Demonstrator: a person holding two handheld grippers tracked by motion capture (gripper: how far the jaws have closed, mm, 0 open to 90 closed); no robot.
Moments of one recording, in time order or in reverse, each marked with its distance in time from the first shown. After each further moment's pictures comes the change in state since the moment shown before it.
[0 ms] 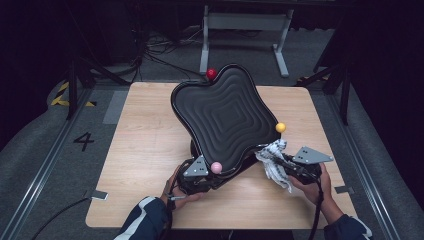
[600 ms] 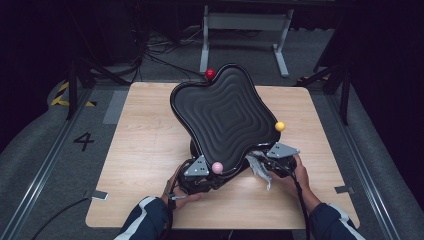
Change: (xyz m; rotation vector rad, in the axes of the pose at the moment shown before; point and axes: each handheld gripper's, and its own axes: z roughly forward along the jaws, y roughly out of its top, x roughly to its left) left arm 0.000 0.001 0.002 -0.001 -0.008 0.002; right arm 0.011 -0.002 0.068 0.106 0.001 -0.059
